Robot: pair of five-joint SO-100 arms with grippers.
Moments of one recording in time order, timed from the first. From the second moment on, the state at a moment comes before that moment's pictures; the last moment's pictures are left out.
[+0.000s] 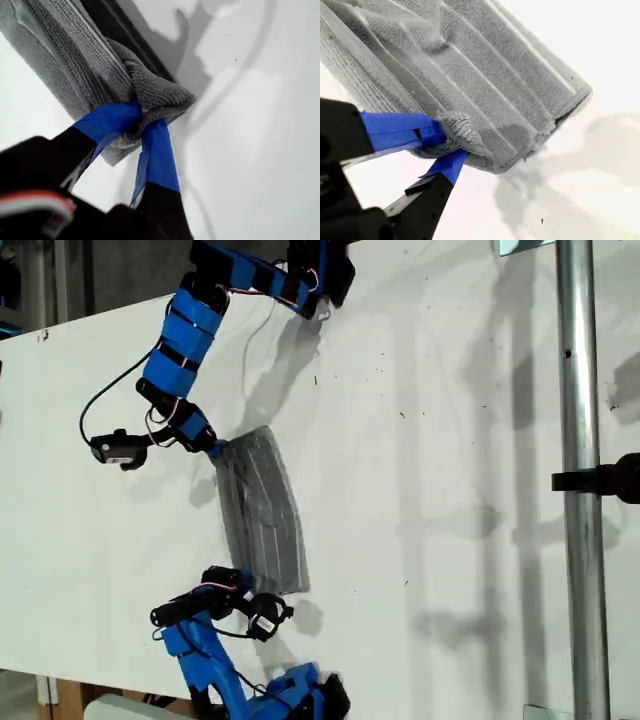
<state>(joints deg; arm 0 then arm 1) -31.4 86.4 81.1 94.9 -54.0 35.9 75.1 72.9 70.1 21.1</state>
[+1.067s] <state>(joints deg) -17.7 79.5 99.4 79.4 -73.5 31.1 74.9 97.6 62.9 27.7</state>
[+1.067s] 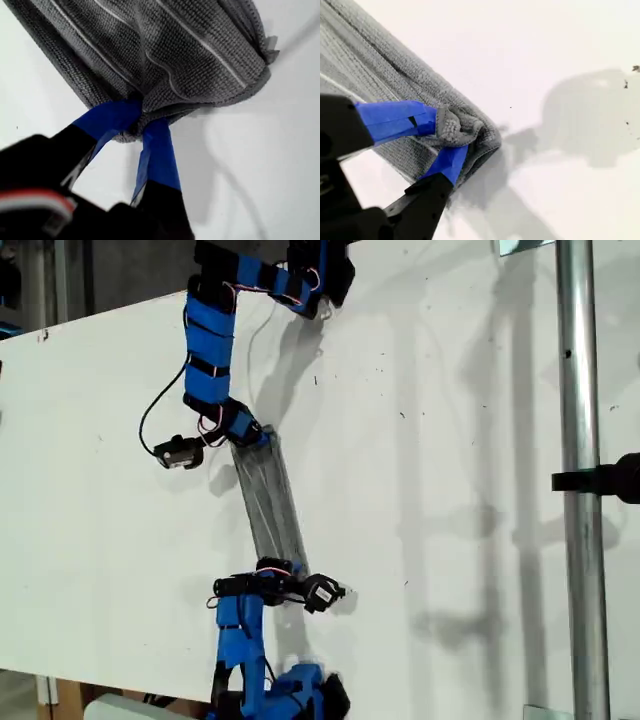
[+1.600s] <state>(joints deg) -13.9 104.8 107.3 93.6 -79.6 39.7 108.0 102.9 84.8 30.9</state>
